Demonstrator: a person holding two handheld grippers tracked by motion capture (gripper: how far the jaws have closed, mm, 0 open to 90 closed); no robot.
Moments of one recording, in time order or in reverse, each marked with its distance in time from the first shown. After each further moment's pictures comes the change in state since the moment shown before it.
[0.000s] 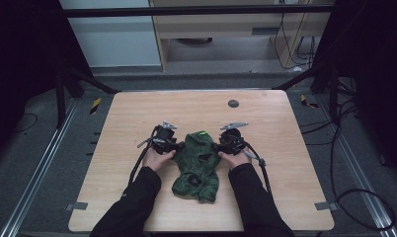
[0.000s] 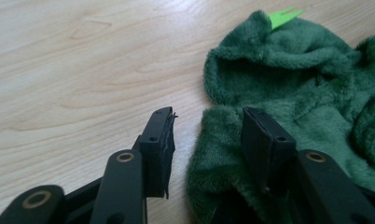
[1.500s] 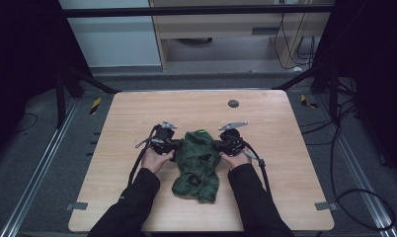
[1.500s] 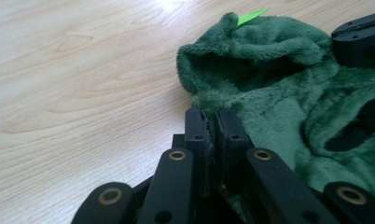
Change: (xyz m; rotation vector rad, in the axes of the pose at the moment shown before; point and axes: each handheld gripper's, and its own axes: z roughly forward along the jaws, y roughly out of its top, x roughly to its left) left arm -0.016 0.007 -0.033 -0.034 -0.040 0.022; right arm 0.010 0.005 -0.014 -0.007 0.063 -0.041
